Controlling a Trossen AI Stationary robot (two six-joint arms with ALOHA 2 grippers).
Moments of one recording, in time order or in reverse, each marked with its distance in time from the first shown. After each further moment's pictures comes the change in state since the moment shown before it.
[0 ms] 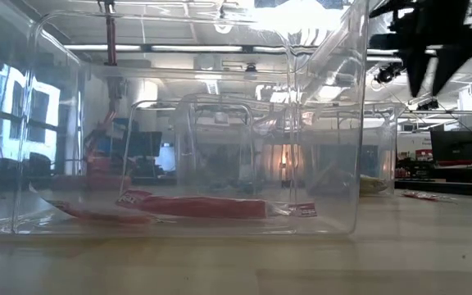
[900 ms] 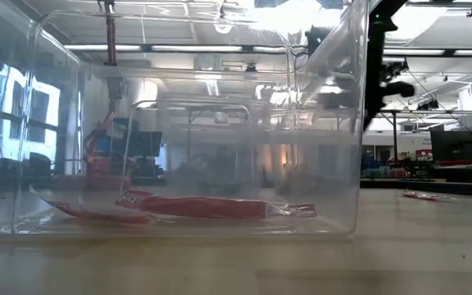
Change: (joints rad) left arm -0.001 -0.015 -0.001 0.001 -0.137 -0.026; right arm -0.607 0.211 -0.001 0.508 0.081 -0.714
